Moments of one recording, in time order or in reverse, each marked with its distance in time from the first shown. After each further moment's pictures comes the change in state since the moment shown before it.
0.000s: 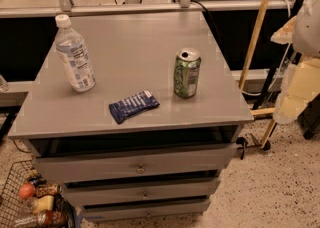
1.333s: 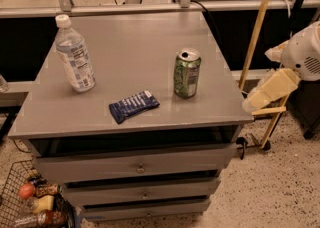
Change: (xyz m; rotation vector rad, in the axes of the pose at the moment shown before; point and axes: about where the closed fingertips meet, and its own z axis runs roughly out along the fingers) arm 0.002 -0.044 0.073 -0.008 -0.331 0.313
